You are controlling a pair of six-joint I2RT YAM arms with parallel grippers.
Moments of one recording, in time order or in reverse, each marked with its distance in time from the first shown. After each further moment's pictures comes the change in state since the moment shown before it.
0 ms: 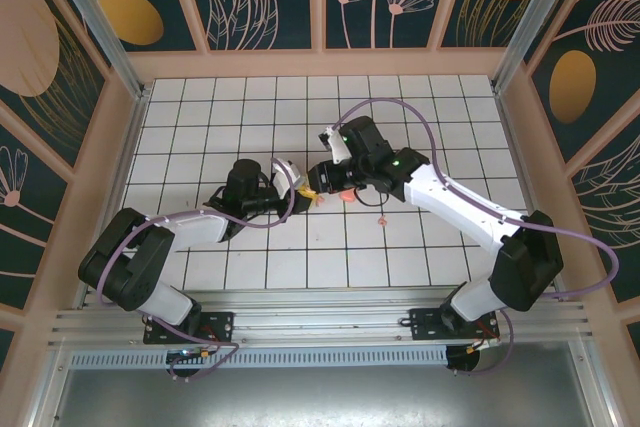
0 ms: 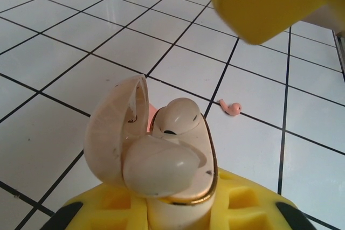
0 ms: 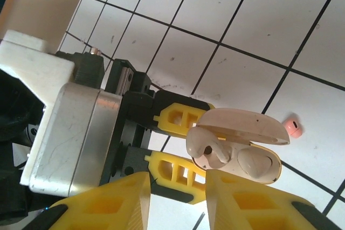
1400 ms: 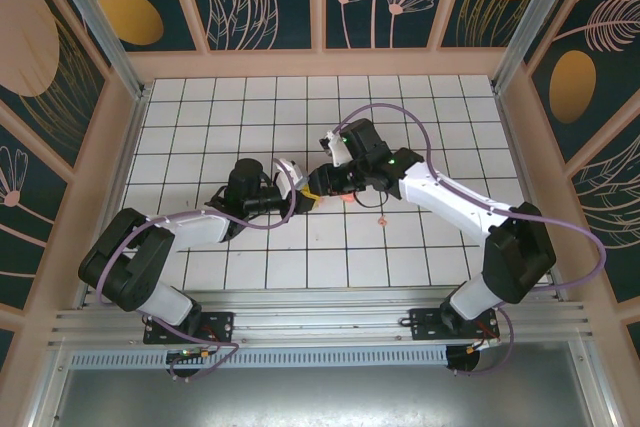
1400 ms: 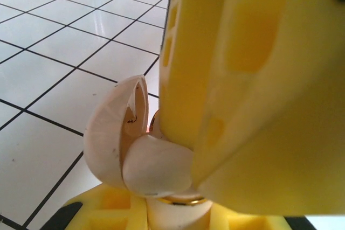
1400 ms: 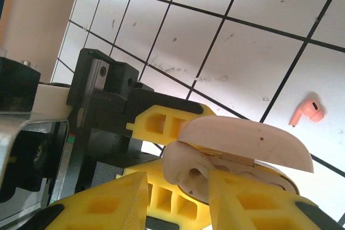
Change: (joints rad) left arm -0.014 0.000 0.010 0.018 0.033 0.000; right arm -0.031 0.053 -0.027 0.023 -0.103 0.032
